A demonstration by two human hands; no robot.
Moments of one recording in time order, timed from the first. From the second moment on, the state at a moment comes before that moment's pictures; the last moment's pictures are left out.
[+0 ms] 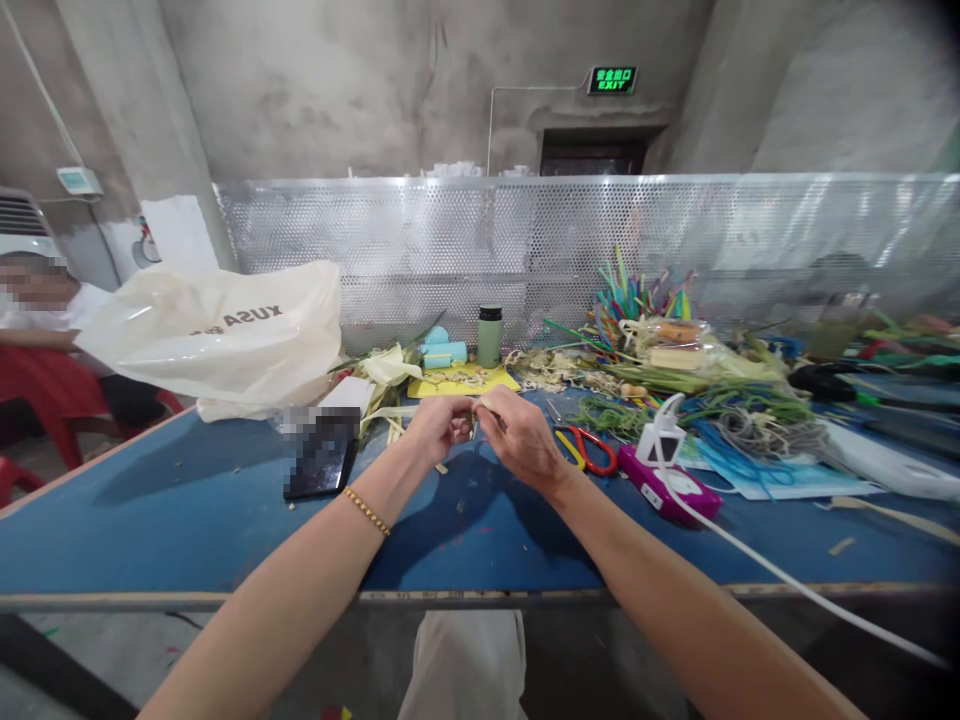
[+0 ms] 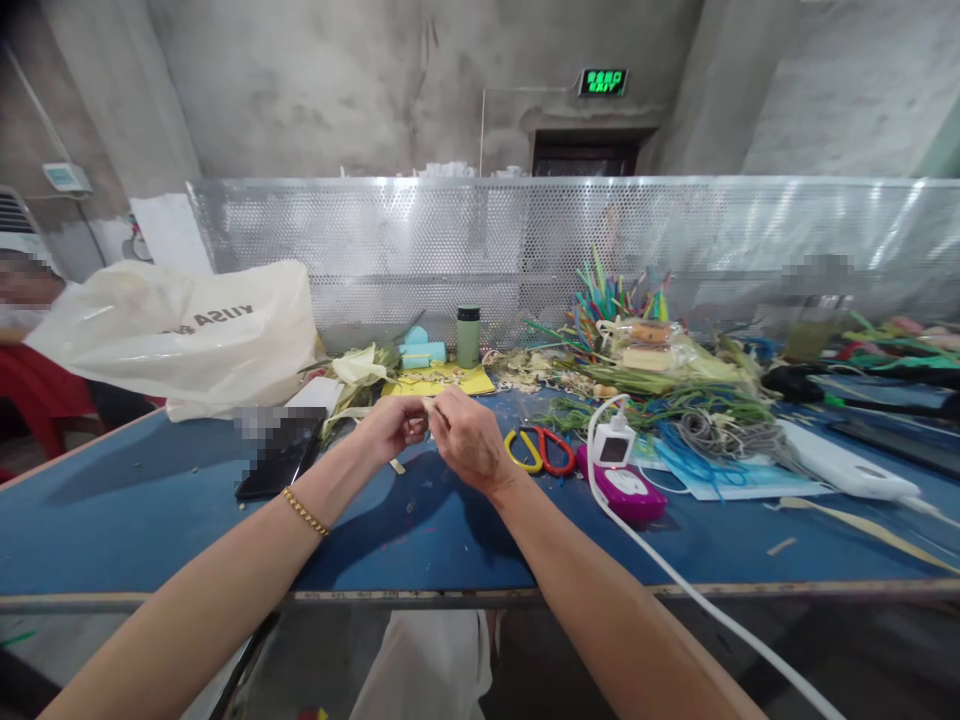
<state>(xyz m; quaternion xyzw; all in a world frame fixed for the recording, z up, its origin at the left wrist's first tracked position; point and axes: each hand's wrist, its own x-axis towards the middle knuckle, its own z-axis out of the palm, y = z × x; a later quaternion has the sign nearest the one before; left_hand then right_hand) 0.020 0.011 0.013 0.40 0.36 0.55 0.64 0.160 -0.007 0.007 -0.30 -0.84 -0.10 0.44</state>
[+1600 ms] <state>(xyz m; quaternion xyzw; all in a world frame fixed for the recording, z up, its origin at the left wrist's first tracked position) 0.034 0.006 0.001 0.58 0.34 0.64 0.35 0.157 0.014 0.001 -0.46 -0.69 0.22 0.52</state>
